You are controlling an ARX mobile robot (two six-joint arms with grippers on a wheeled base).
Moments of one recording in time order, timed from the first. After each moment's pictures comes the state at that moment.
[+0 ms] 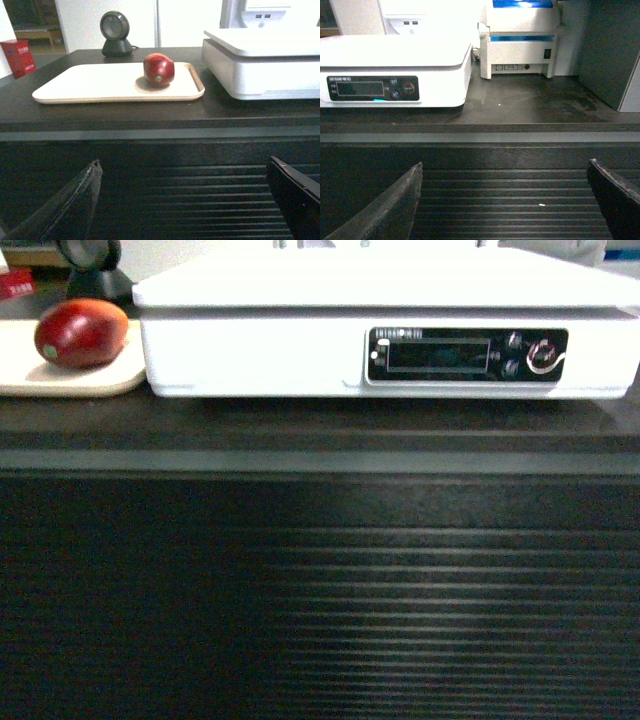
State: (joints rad) left arm 0.00 0.01 0.01 0.00 0.00 0.00; right arm 0.00 0.00 0.01 0.00 0.00 0.00
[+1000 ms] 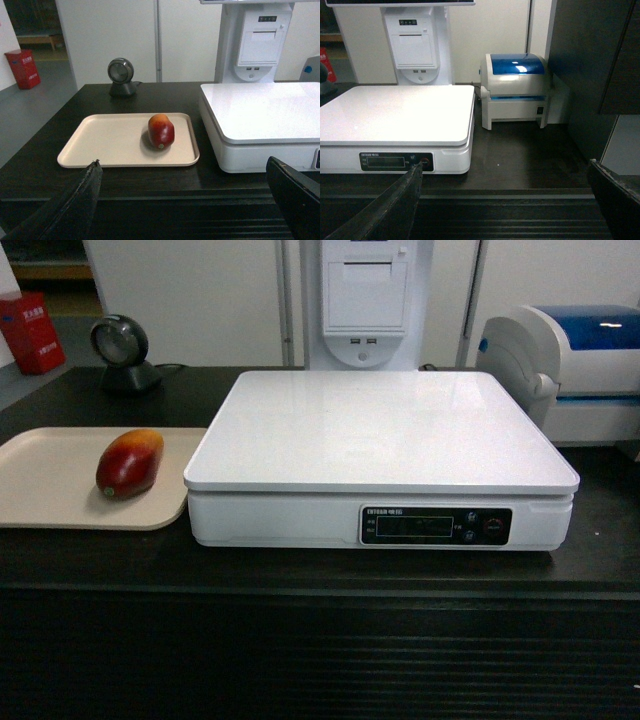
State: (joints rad) left arm 0.00 0.01 0.01 0.00 0.00 0.00; right arm 0.00 0.00 0.01 0.00 0.00 0.00
